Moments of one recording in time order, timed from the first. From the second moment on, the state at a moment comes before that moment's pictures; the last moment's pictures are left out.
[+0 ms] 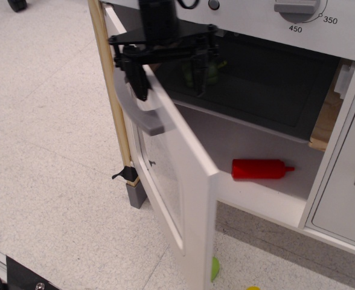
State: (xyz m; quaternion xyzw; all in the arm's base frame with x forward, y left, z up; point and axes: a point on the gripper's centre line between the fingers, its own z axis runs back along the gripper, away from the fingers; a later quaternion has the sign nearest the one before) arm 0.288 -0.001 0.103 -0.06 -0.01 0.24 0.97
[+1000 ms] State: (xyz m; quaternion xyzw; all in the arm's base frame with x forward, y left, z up) arm 0.199 0.066 0.110 0.02 -0.06 -0.04 1.00
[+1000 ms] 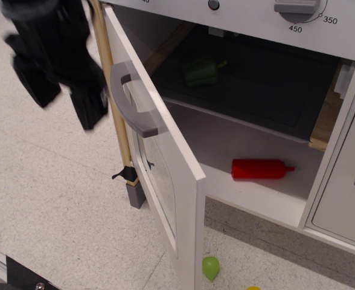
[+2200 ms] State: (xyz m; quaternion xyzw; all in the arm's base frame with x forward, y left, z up) arm 0.278 -0.051 0.064 -0.05 -0.08 0.03 0.99
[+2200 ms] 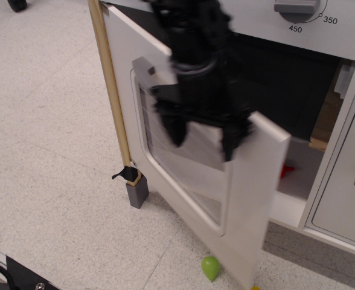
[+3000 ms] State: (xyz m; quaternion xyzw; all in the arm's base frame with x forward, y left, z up) arm 0.376 -0.070 0.063 -0.04 -0.21 0.14 0.97
